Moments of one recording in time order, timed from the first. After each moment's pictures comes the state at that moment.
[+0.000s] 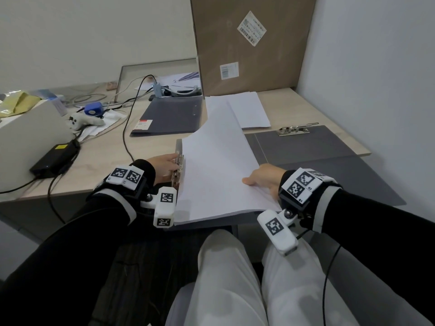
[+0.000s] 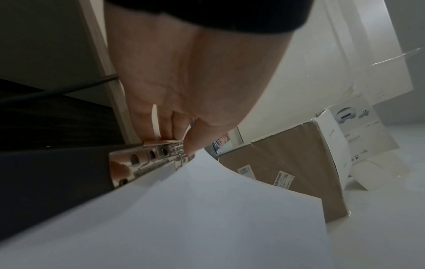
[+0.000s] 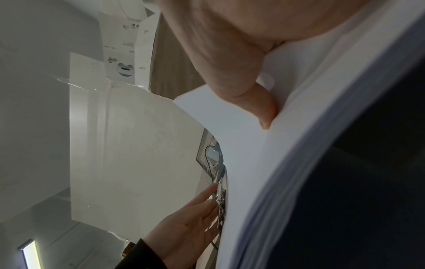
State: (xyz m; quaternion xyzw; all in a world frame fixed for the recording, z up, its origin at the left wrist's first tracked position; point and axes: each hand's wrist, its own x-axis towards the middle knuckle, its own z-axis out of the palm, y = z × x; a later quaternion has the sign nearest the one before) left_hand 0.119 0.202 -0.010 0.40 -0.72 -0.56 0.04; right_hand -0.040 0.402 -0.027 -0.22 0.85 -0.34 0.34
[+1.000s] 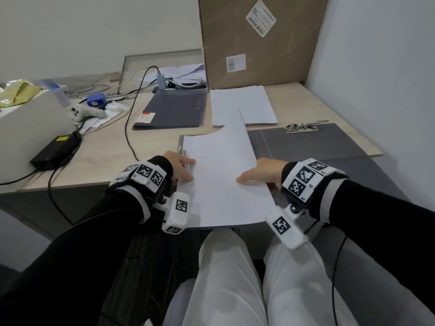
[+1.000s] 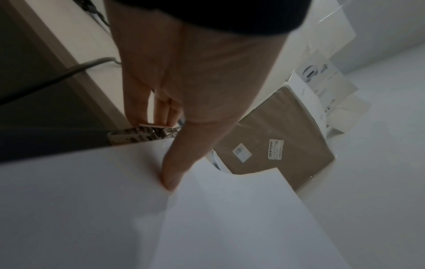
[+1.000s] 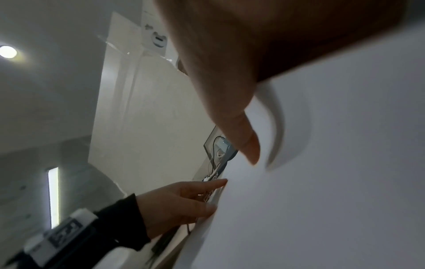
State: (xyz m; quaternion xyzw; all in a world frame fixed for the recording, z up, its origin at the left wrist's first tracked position) left_hand 0.104 0.216 -0.007 0.42 -0.87 -0.24 -0.07; right_hand -0.045 0.393 -0.013 -0.31 0.85 -0.22 0.36
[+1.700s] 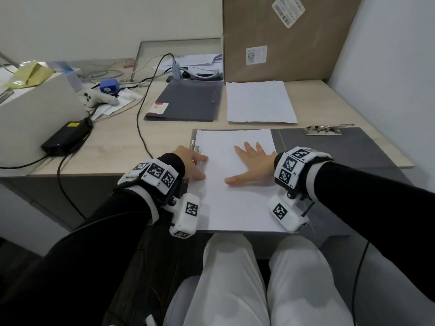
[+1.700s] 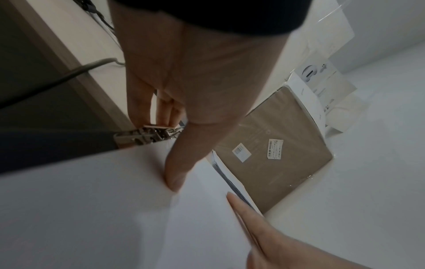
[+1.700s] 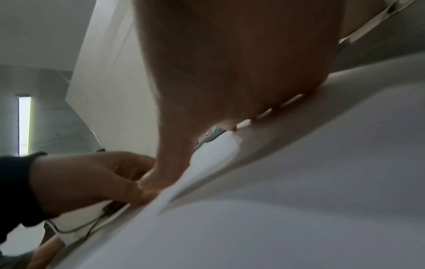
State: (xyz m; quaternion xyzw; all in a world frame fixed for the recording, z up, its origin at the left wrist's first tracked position) left_hand 0.103 0.208 -0.015 0.42 -0.88 -0.23 -0.07; right_hand -0.050 0.341 -0.023 -0.51 0.82 0.04 0.25
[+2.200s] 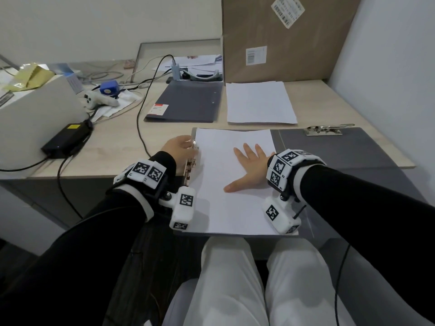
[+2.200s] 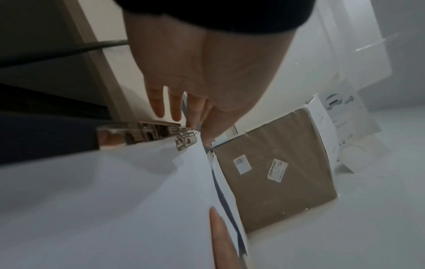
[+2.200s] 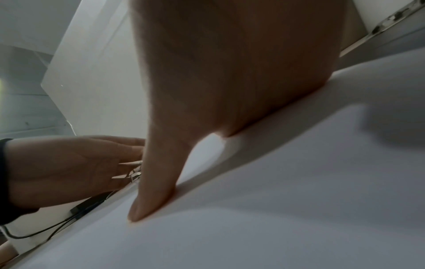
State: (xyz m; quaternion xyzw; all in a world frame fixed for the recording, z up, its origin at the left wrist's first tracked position) left_hand 0.103 0.196 -0.013 0.43 -0.76 -0.46 0.16; right_hand -0.051 0.338 -0.035 -0.51 0.83 0.06 0.22
